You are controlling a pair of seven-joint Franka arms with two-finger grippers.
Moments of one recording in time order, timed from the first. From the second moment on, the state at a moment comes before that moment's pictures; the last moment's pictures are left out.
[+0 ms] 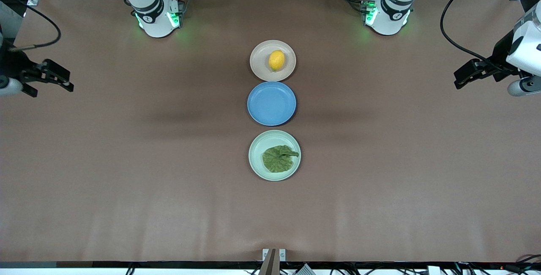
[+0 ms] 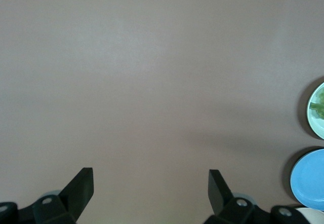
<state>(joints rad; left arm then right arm) -0.02 0.02 -0.10 -1.52 0.07 1.54 -0.29 0.03 -0.07 -0.09 -1.73 0.04 1.71 -0.19</state>
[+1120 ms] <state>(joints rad) -0.02 0.02 -0.10 -1.52 0.03 1.54 -0.22 -0.01 -0.02 -0.05 -1.55 0.02 1.56 -0.10</state>
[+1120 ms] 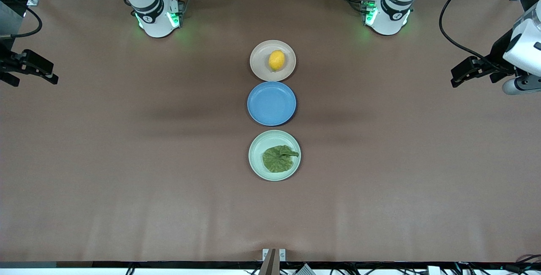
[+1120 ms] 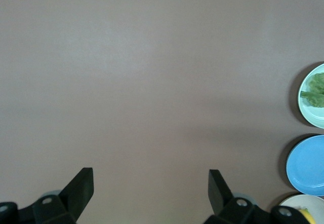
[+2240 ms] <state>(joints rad) -0.02 0.02 -0.10 -1.51 0.01 1.54 -0.21 -0.01 -0.02 -0.05 -1.55 0.02 1.56 -0.10</state>
